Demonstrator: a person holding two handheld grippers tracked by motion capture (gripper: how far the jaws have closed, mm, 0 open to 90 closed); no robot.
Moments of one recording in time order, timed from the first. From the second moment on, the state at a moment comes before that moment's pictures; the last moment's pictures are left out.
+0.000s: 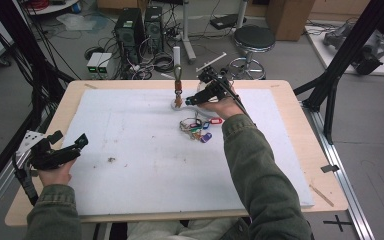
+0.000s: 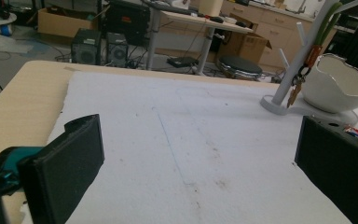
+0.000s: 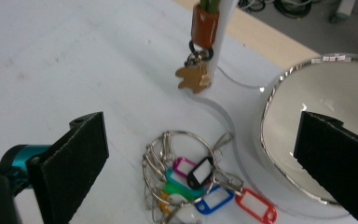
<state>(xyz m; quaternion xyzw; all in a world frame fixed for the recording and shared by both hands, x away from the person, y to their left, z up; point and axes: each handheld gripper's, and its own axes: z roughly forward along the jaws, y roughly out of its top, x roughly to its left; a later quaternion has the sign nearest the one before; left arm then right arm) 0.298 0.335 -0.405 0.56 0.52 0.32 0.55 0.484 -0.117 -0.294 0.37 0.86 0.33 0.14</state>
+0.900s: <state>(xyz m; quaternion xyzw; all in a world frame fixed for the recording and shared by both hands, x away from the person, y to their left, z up) 0.298 0.334 -0.406 0.57 0.52 0.32 0.55 0.478 -0.148 -0.358 0.40 0.86 0.31 0.11</state>
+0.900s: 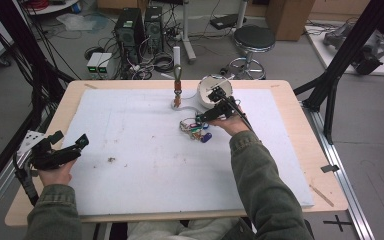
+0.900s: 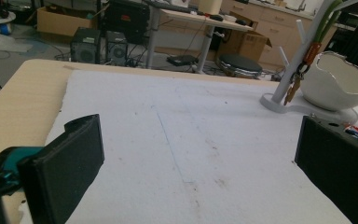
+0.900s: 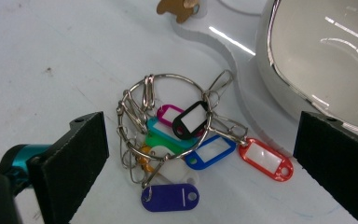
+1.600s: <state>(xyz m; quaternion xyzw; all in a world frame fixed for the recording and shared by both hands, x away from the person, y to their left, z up) 0.298 0.335 -0.405 0.56 0.52 0.32 0.55 0.470 -0.145 -0.394 0.40 0.87 0.28 0.09</state>
